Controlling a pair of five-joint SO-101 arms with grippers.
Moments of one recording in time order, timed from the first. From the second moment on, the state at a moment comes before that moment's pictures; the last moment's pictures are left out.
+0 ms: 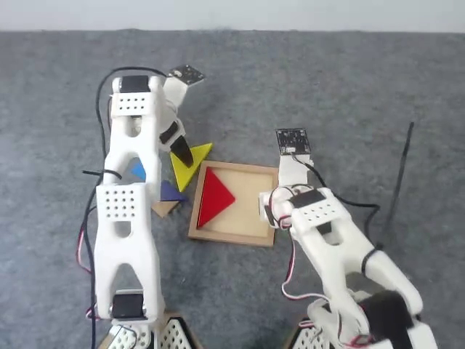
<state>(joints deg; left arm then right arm) -7.7 63.7 -60.1 98.8 -34.1 -25.3 -17.0 55.5 38.6 -17.3</state>
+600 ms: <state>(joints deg) -6.4 64.3 -61.1 98.8 -36.2 -25.5 -8.5 50.0 38.6 -23.6</state>
